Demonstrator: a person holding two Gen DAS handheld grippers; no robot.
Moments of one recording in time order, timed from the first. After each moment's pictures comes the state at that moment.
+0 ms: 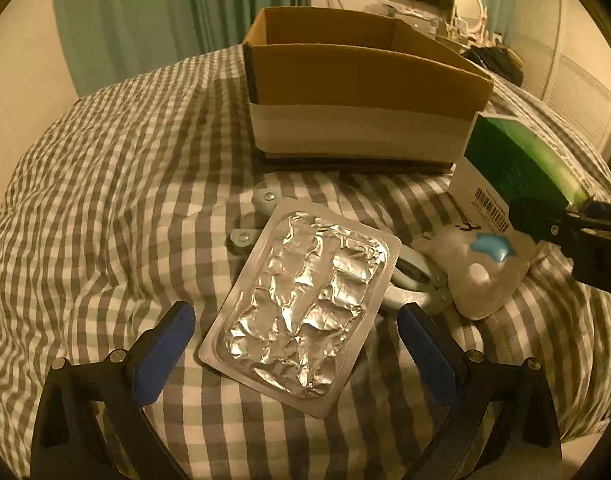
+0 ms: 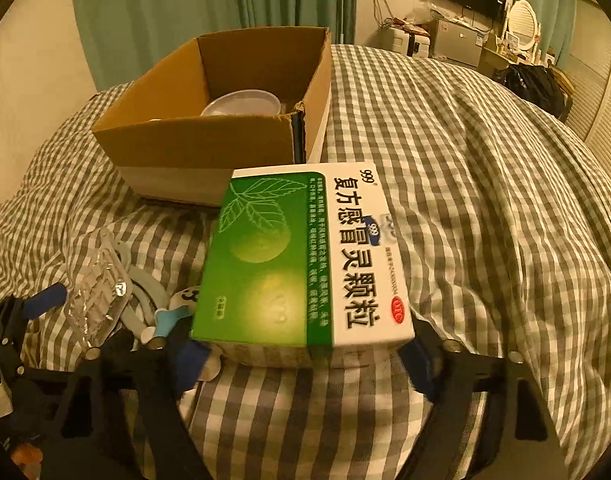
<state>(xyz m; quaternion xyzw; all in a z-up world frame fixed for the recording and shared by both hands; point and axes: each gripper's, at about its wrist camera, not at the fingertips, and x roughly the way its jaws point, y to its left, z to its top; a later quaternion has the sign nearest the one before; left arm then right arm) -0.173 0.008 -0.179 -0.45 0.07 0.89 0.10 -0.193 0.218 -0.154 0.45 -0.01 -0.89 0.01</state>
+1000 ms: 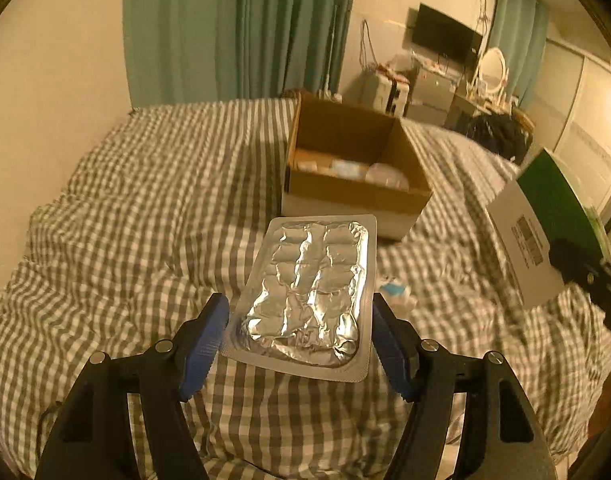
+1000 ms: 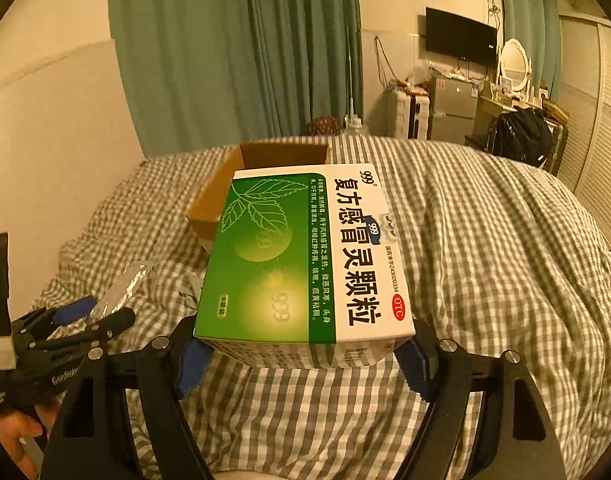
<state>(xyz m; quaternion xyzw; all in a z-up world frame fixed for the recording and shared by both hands) -0.099 -0.014 -0.046 -0.40 -0.02 0.92 0.06 -0.083 0.237 -0.014 0.33 -0.03 -0.94 0.05</state>
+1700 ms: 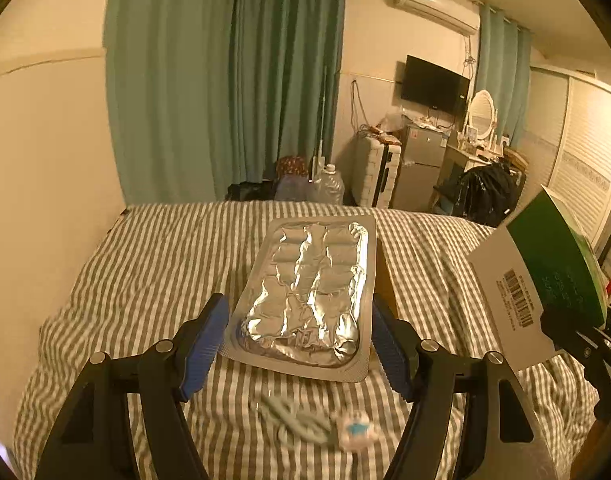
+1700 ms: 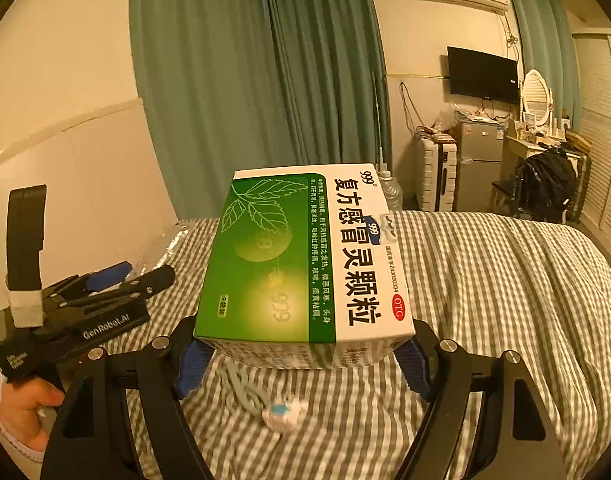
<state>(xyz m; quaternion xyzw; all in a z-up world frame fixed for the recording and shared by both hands) -0.188 0.015 0.063 -0.30 -0.01 0.95 0.07 -0.154 0.252 0.072 0.27 -0.05 -0.96 0.10</state>
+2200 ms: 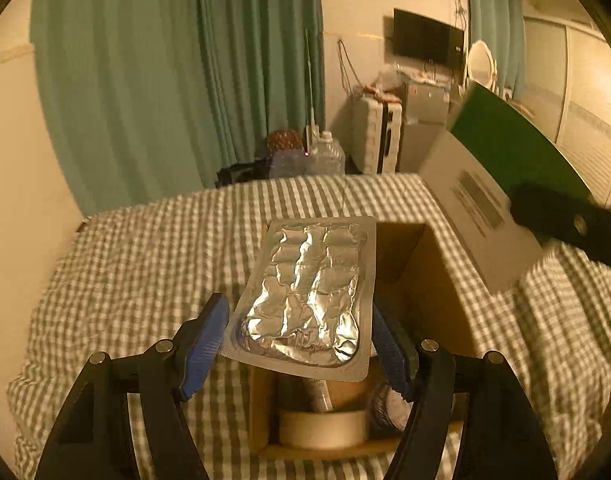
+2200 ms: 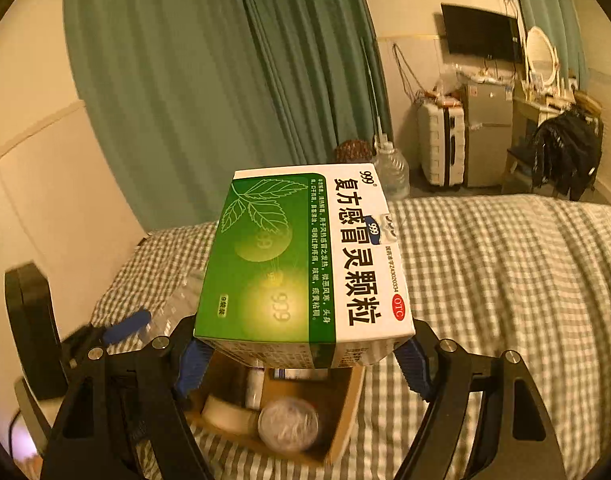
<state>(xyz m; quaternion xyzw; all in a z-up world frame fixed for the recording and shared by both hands) -0.348 0.050 -0.035 -0.35 0.06 0.93 0.08 -0.355 0.247 -0.003 0.32 -0.09 -0.94 0.10</state>
